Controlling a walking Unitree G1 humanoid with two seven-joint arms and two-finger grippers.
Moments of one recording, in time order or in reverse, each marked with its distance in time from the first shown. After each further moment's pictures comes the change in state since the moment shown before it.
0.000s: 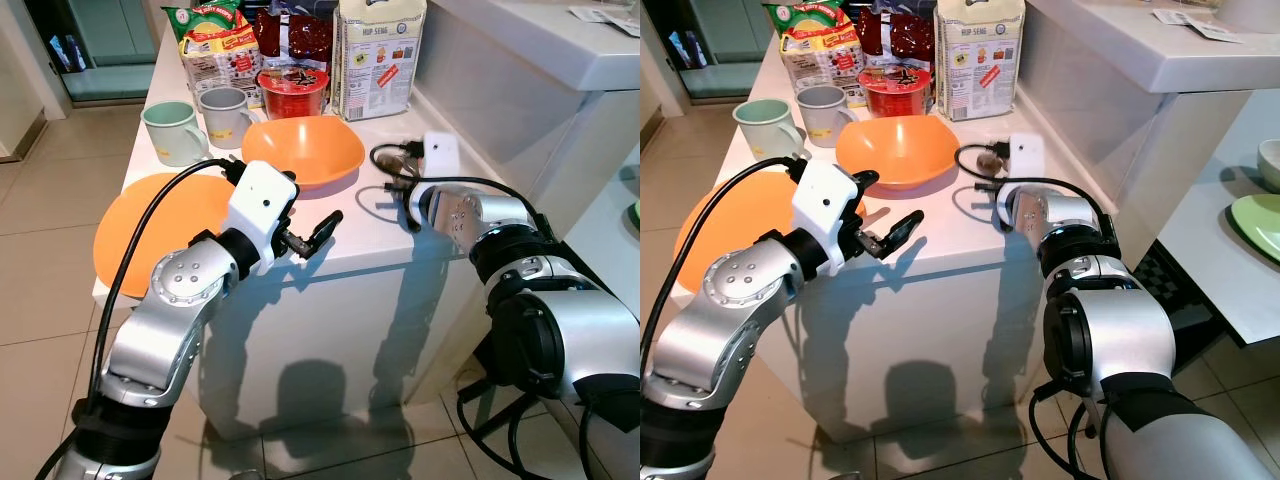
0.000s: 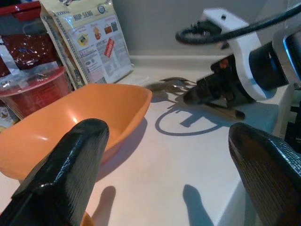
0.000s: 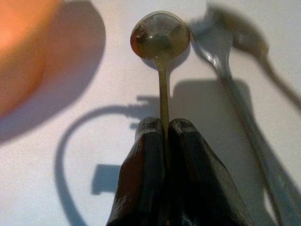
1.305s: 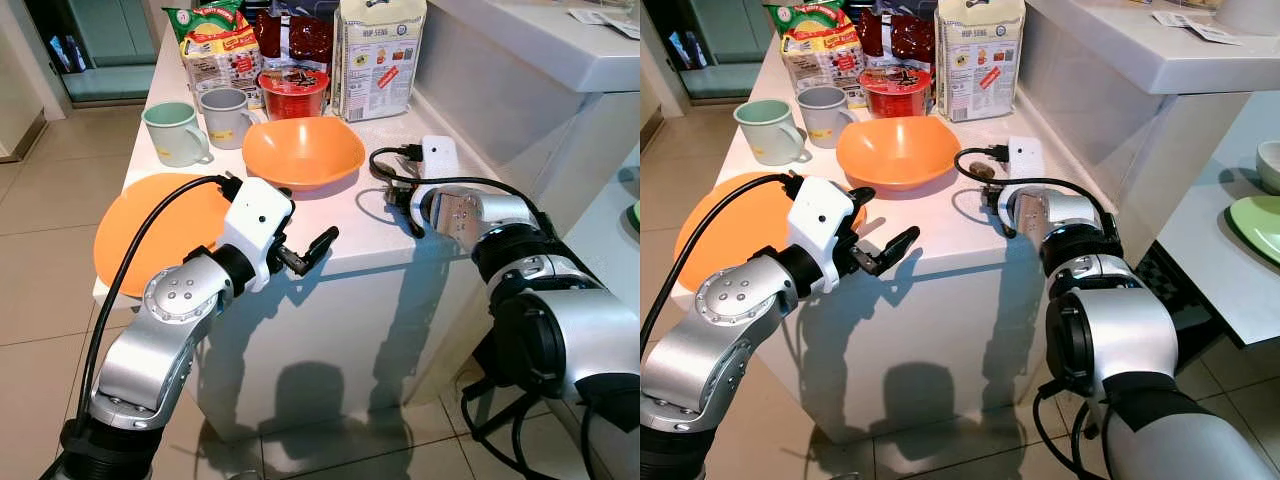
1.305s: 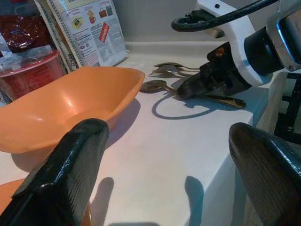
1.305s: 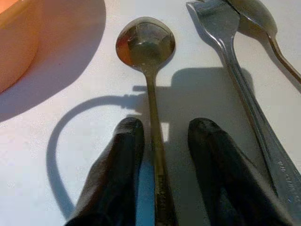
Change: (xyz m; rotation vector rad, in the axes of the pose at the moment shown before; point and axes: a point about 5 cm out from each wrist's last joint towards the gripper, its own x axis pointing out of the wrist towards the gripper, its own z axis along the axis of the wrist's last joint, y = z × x) left arm -0.014 -0.007 -0.009 -0.019 0.052 -0.016; right arm 0.000 -0.002 -0.012 -0.024 0.098 0.023
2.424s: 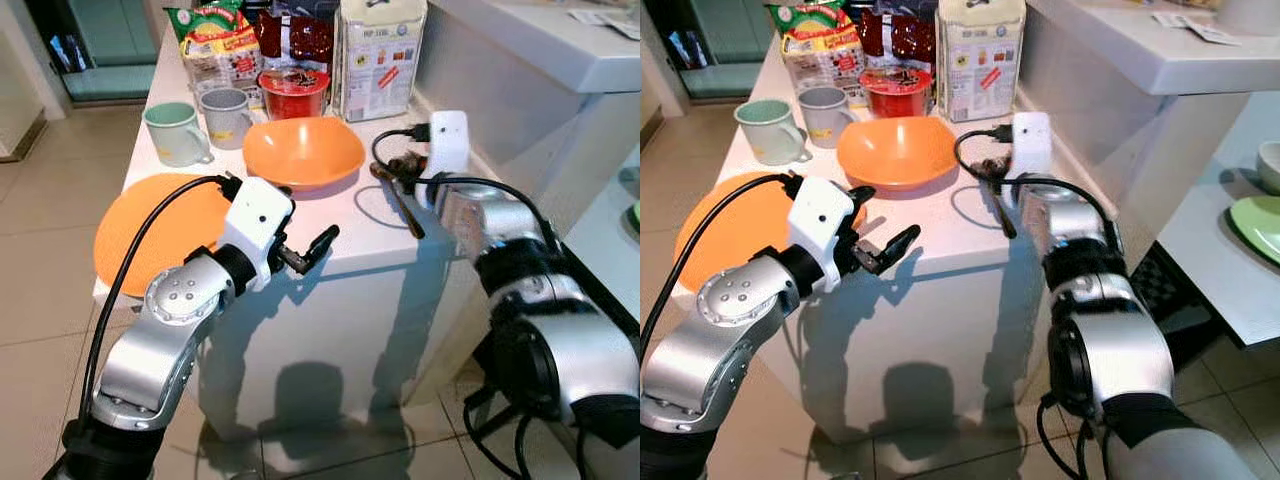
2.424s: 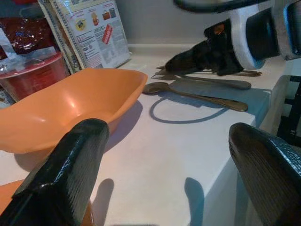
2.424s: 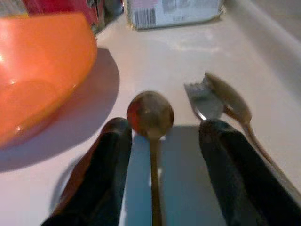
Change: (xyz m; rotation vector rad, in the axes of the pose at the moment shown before) left arm 0.001 -0.001 0.000 -0.003 -0.009 0.012; right arm -0.005 0.004 0.020 -0.117 -0.227 -0.005
